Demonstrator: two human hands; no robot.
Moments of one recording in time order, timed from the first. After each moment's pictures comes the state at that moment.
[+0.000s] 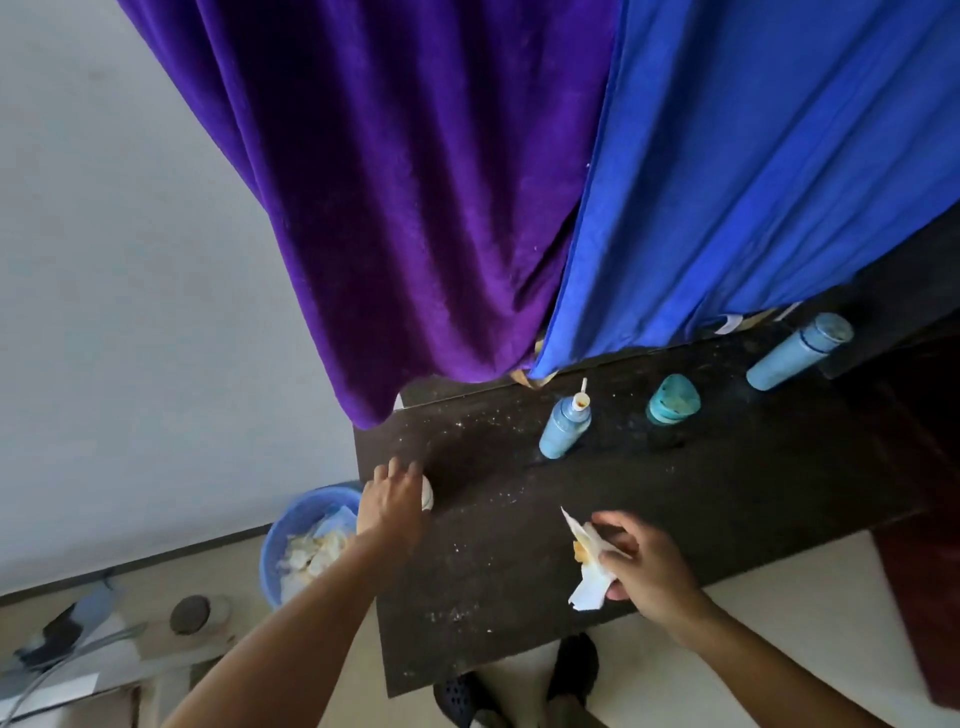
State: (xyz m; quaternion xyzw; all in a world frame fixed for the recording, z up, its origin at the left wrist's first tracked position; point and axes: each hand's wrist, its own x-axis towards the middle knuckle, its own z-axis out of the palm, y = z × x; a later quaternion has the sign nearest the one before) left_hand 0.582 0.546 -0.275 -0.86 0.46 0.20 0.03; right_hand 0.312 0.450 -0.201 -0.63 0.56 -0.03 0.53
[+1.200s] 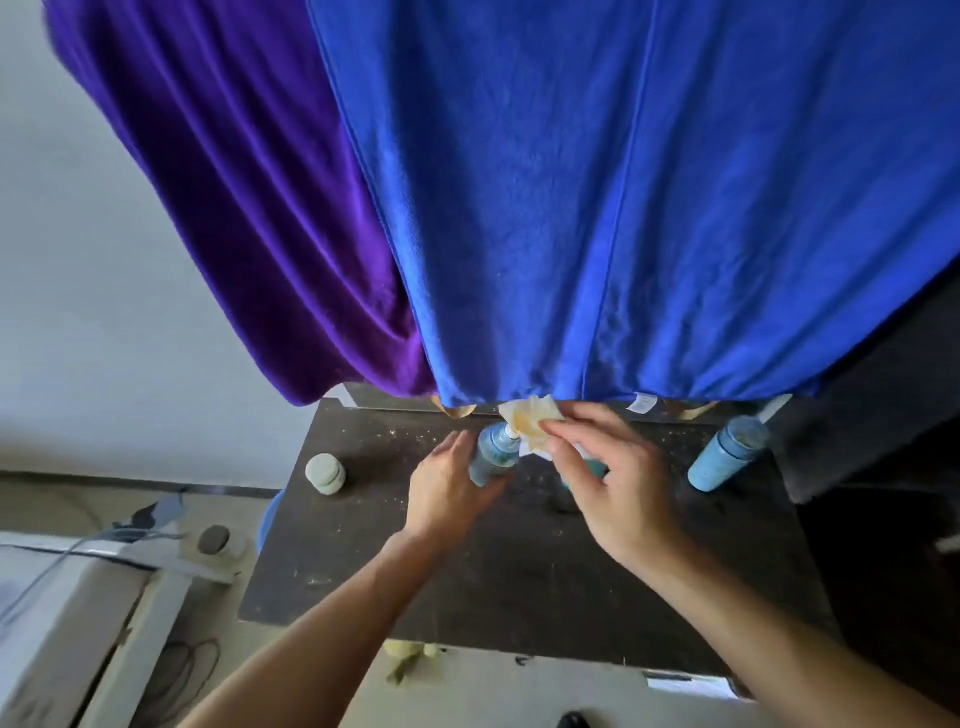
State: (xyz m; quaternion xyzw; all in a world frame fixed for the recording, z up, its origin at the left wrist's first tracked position) left_hand 0.346 0.386 -0.155 -0.89 0.32 0.00 -0.33; right_hand 0.216 0.259 -0.084 -0.85 0.13 -0.34 0.39
